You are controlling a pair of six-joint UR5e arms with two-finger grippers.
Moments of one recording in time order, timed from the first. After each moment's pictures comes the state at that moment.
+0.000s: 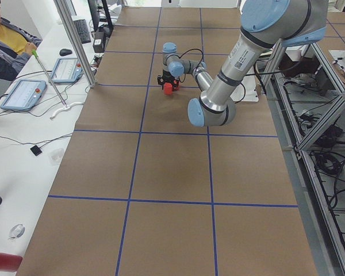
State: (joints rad) left arm -0.51 -2.38 -1.43 -1.71 -1.87 0.46; right arm 1.58 -1.59 1.69 -1.68 2.26 -0.03
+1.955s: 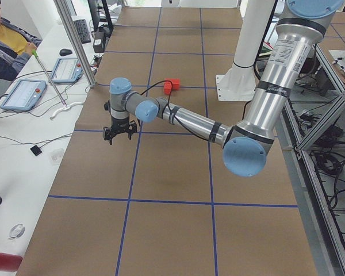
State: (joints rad) left arm -1.37 -1.78 -1.54 -1.71 -2.12 0.42; right arm 1.58 -1.60 1.67 -1.68 2.26 -0.03
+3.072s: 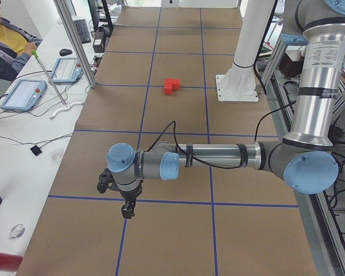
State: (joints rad) left arm -1.59 -1.67 -1.51 -1.53 -2.32 0.13; right arm 1.58 -1.60 1.67 -1.68 2.26 -0.04
